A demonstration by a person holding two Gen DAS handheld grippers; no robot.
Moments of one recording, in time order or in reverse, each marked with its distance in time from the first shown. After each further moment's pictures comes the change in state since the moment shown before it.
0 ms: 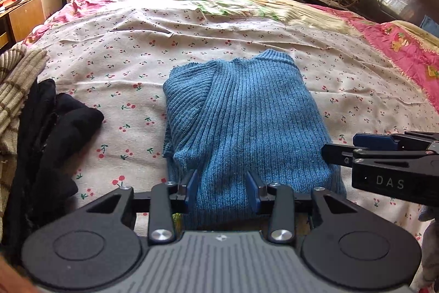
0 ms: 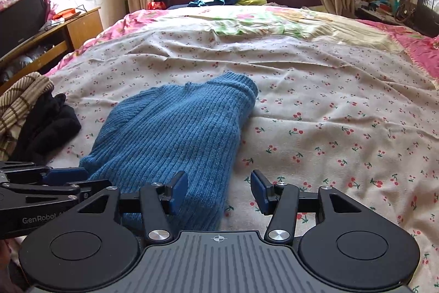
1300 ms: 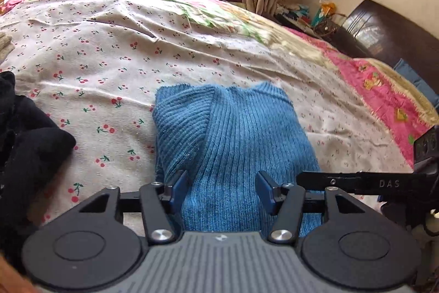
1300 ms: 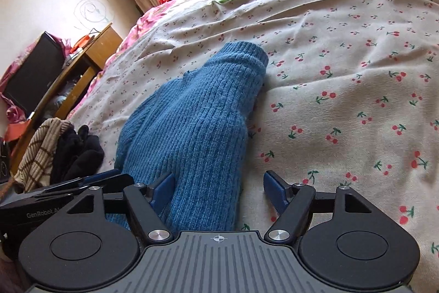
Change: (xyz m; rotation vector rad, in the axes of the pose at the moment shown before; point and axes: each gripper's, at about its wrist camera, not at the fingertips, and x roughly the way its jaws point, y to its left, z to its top) left arm 0.032 0.064 0.033 -0.151 -0.065 -0.283; right arm 0.066 -0.061 0.013 0.288 0.129 0.334
